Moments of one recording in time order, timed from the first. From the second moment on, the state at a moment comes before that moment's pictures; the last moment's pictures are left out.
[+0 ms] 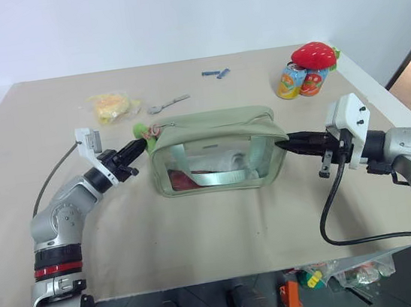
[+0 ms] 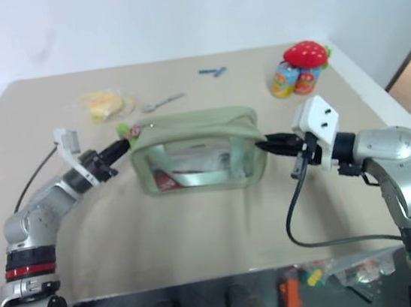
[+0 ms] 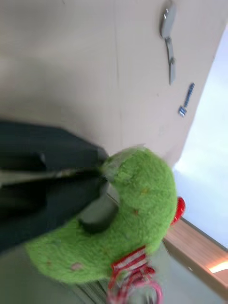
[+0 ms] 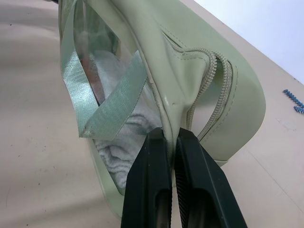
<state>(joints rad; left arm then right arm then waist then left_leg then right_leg) -0.56 0.41 0.25 0.18 -0.74 0.63 -0.72 -0.38 -0.86 -0.15 -0.25 0.41 0.41 1.02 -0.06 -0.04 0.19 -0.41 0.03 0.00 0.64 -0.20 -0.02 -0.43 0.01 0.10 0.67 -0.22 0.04</state>
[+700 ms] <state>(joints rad) -0.83 0.48 0.16 -0.09 -0.91 0.86 -0.68 -0.40 -0.87 -0.13 -0.21 0.38 0.37 1.04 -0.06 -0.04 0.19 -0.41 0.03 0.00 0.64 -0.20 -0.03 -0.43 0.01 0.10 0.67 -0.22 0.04</state>
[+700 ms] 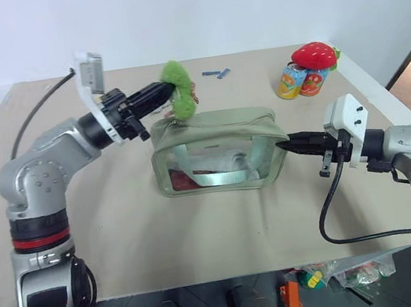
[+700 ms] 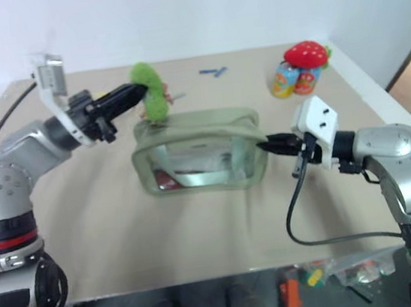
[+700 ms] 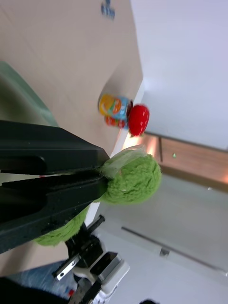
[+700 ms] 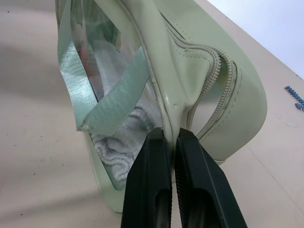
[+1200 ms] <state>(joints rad) -0.83 0.55 0.07 -0.06 -0.83 0.90 -0.76 -0.39 -0.87 -0.13 -0.21 0.38 0.37 1.04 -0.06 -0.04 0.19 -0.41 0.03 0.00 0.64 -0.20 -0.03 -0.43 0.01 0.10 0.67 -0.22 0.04</state>
